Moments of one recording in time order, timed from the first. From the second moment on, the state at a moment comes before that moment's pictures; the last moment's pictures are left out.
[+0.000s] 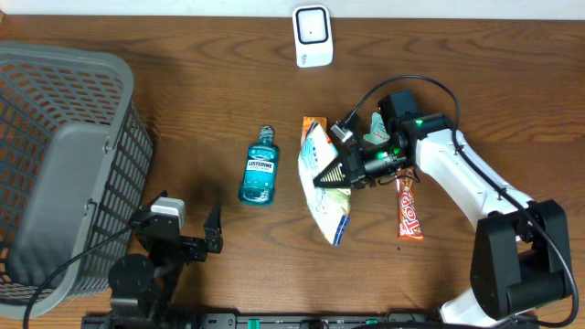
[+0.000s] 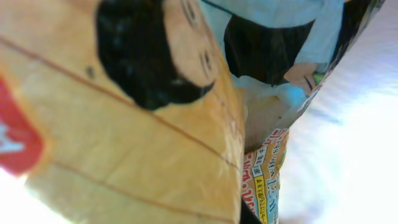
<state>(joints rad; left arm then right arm) -0.08 0.10 0.31 -0.49 0.14 -0.07 0.29 1.75 1.17 -0.88 -1.14 0.09</state>
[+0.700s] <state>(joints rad) -0.08 0.10 0.31 -0.97 0.15 -0.07 0.34 1.57 1.22 -0.22 -0.40 -0.13</state>
